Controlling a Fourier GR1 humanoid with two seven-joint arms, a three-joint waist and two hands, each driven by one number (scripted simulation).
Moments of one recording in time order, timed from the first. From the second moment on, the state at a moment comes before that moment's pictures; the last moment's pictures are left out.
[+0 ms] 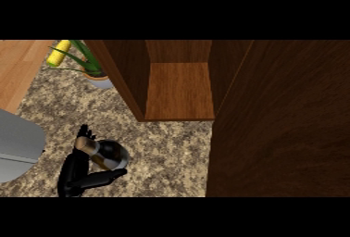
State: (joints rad) left arm 0.09 0.08 0.01 -1.28 0.13 0.13 -0.24; right arm 0.12 -0.19 0.39 -2.53 -0.07 -0.04 0.47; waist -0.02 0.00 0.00
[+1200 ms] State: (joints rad) left arm -0.04 0.00 0.12 -0.99 0.37 0.01 -0.46; right arm 0.10 -0.19 0.38 -2.52 -0.07 -0.05 0.49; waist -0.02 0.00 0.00
